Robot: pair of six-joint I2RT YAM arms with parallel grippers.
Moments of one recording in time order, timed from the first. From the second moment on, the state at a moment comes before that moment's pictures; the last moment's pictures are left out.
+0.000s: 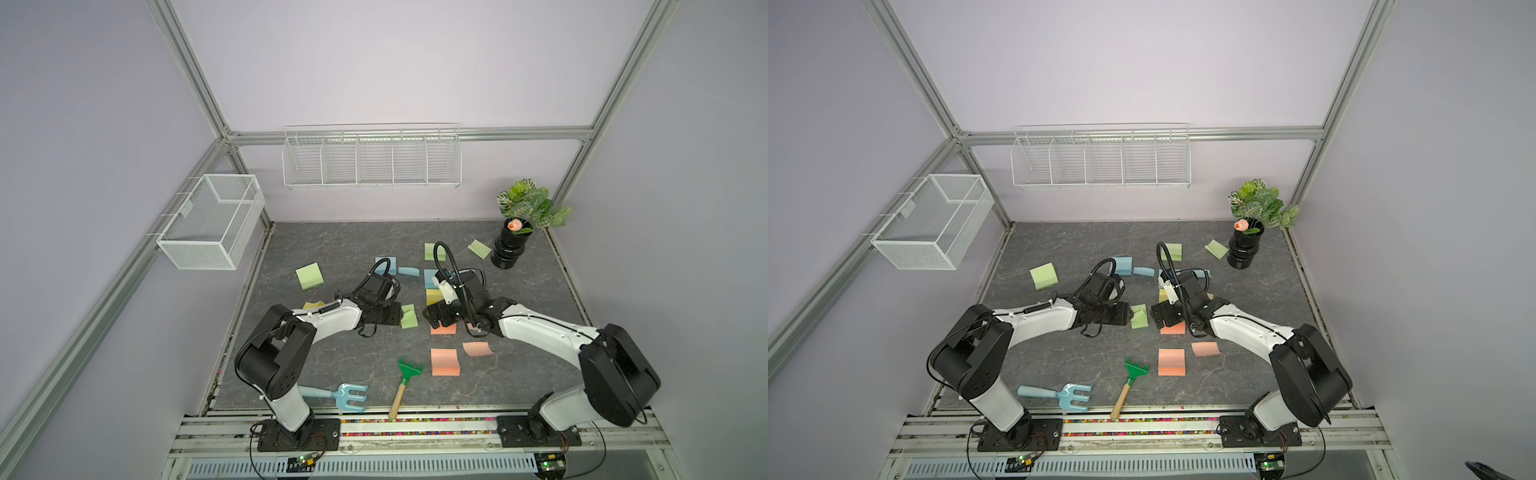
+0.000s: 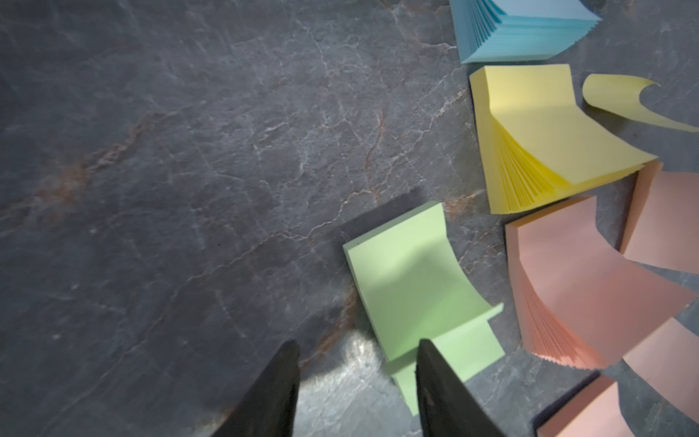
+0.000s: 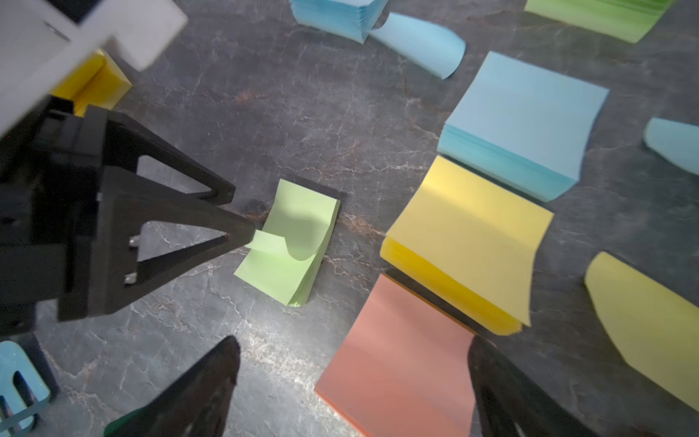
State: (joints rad) left arm -0.66 1.70 0.91 -0.19 0.16 -0.45; right arm 0.65 1.55 0.87 -0.19 -0.12 0.21
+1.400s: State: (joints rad) left arm -0.52 1.21 0.68 -0.20 -0.15 -0.61; right arm 0.82 1.94 1.27 -0.43 0.10 -0.17
